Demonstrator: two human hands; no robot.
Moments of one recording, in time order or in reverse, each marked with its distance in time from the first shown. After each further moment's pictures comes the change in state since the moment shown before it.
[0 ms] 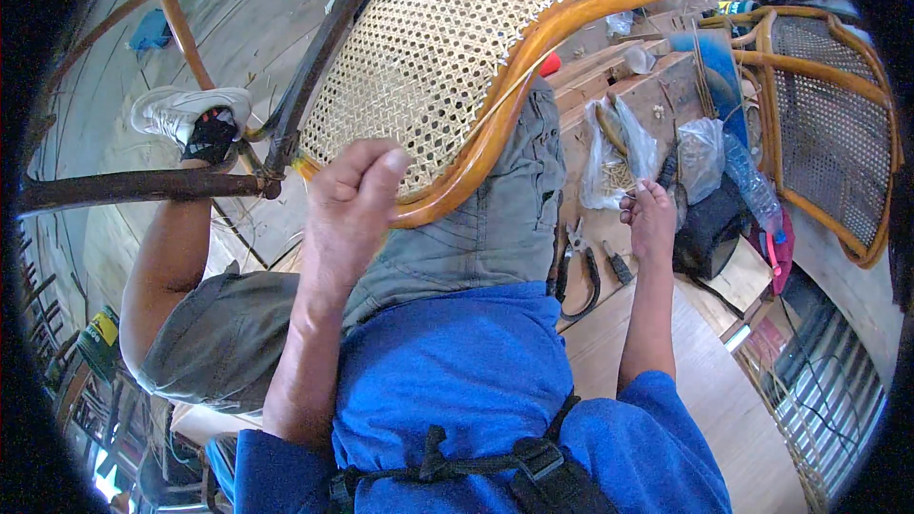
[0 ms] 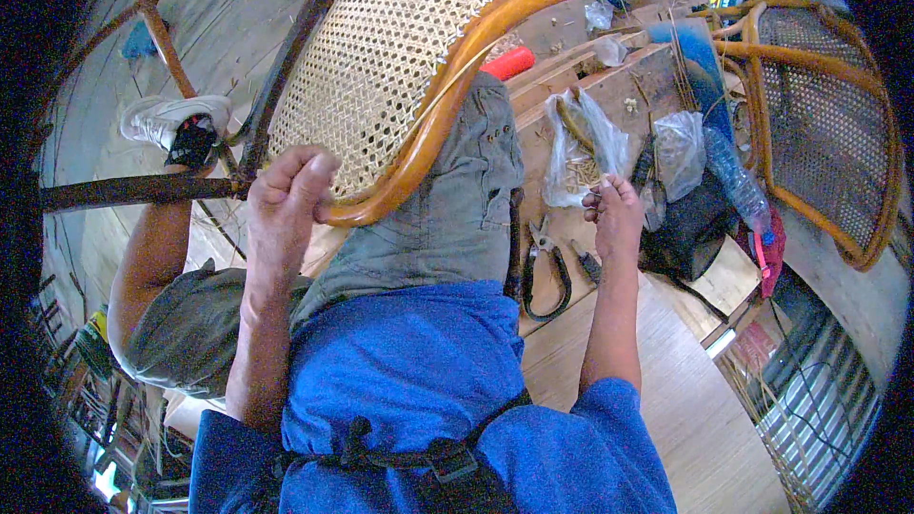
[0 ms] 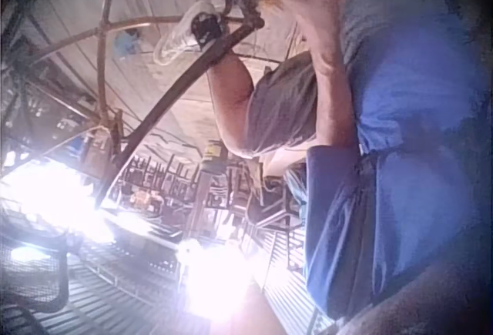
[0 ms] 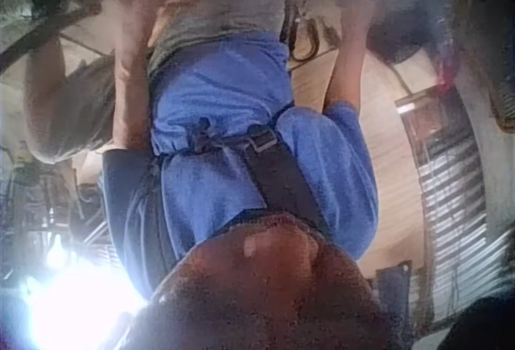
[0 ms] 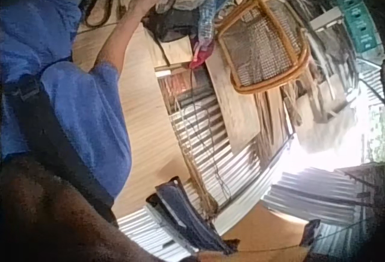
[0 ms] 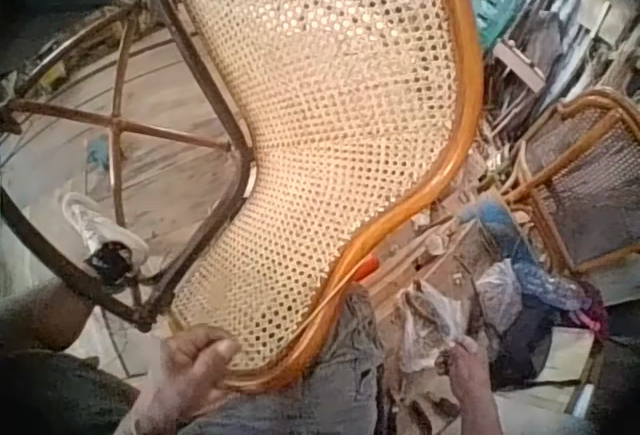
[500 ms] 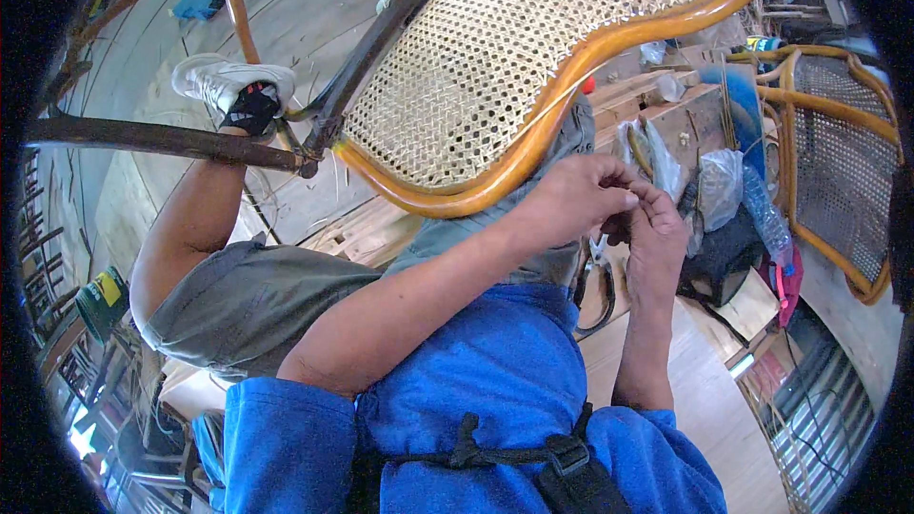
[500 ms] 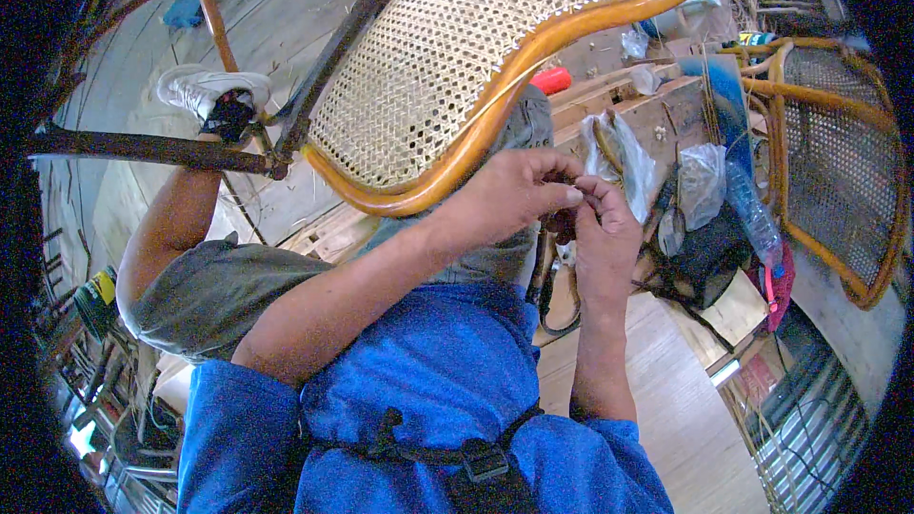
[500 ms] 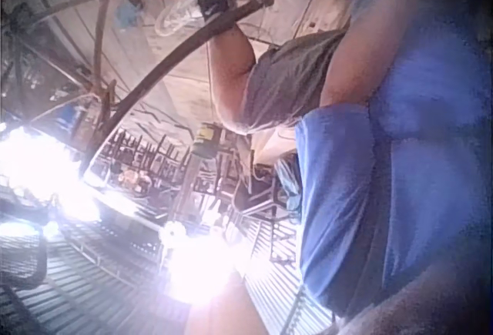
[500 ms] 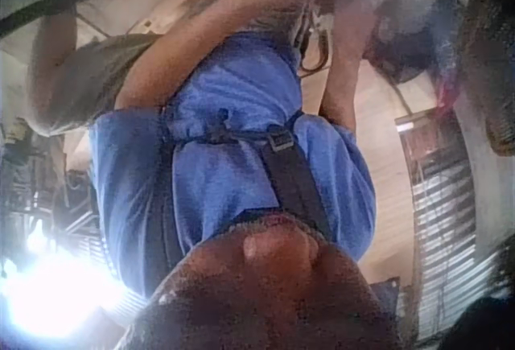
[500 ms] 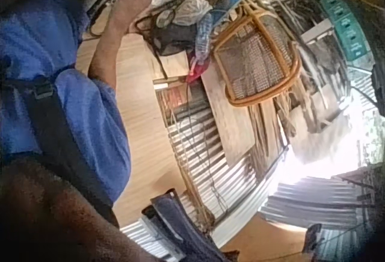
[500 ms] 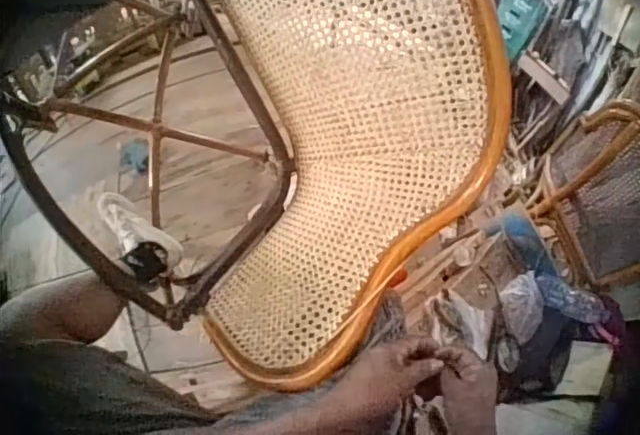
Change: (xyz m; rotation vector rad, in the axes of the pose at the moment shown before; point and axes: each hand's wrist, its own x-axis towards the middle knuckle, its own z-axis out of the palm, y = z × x) left_hand 0.031 -0.011 0.125 -0.250 -0.657 0.013; right_hand -0.102 -0.070 0.103 -0.197 -0.162 -0.213
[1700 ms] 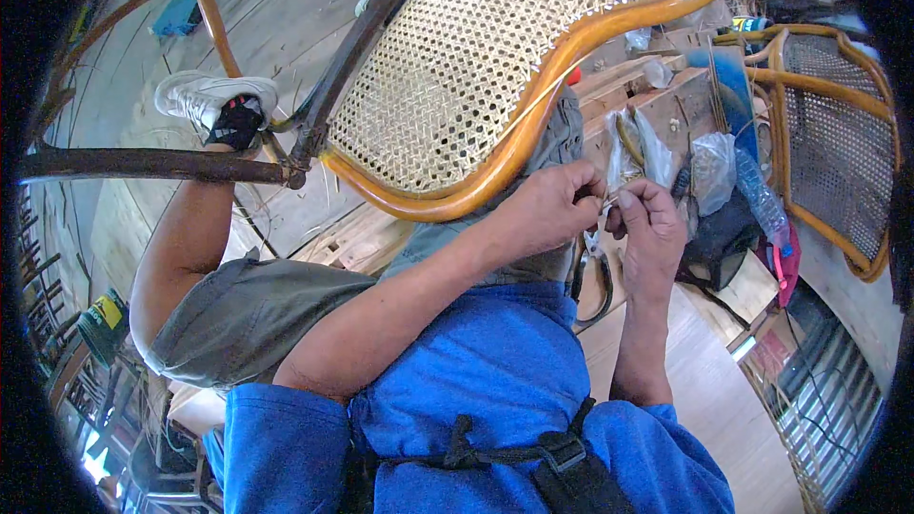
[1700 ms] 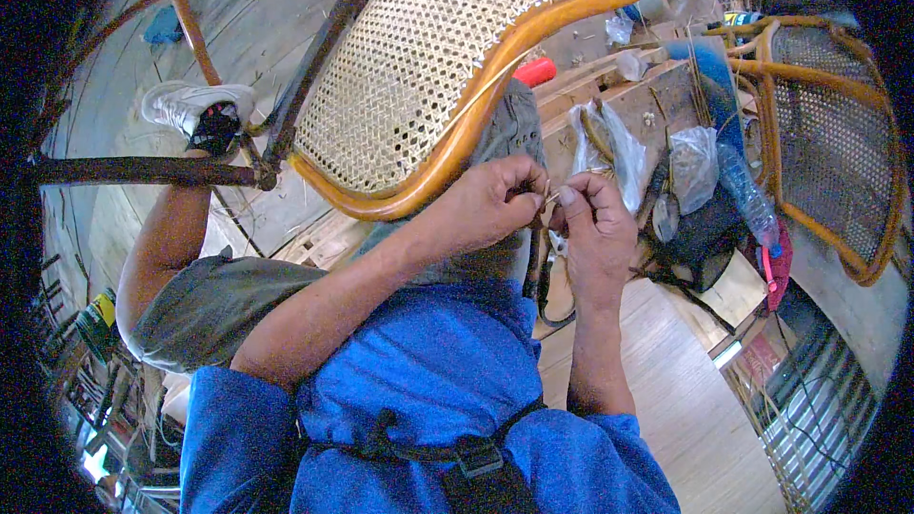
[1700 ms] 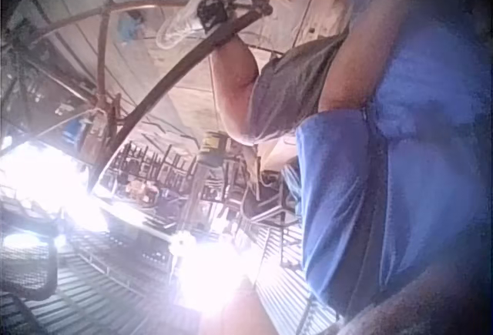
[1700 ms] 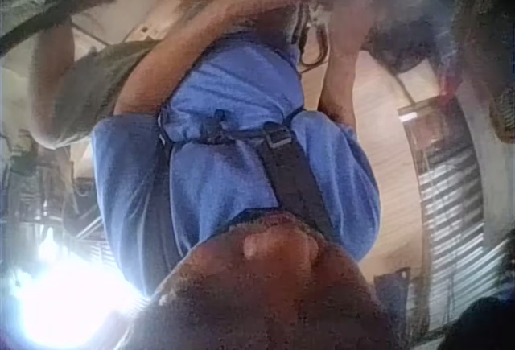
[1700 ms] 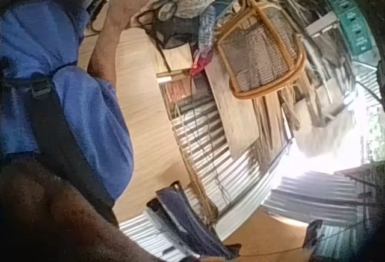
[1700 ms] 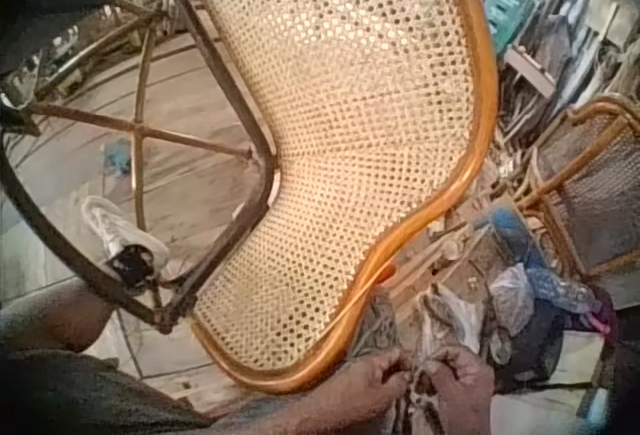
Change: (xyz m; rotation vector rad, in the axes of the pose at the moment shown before) left_hand -0.013 -0.011 -0.011 0.260 -0.012 0.109; right_hand -0.004 -0.001 -0.003 0.007 0.029 -0.126
